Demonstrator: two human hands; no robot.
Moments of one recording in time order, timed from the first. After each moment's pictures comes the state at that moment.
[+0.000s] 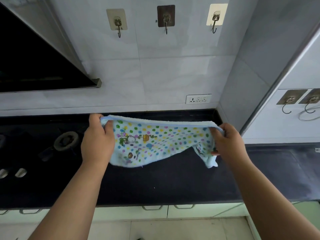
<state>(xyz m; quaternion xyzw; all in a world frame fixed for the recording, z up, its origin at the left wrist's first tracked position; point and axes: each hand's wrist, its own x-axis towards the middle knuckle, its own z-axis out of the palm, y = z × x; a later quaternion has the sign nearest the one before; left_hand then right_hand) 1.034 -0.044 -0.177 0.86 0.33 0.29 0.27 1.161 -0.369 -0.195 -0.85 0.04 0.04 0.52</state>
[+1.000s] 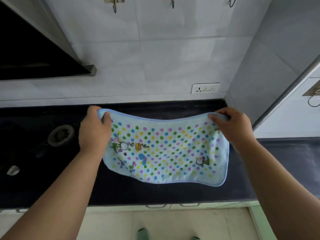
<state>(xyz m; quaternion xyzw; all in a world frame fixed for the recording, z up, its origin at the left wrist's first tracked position) 1.084 0.013 -0.228 0.86 0.35 0.26 0.25 1.230 -0.344 -0.224 -0.89 -0.06 0.00 0.46</state>
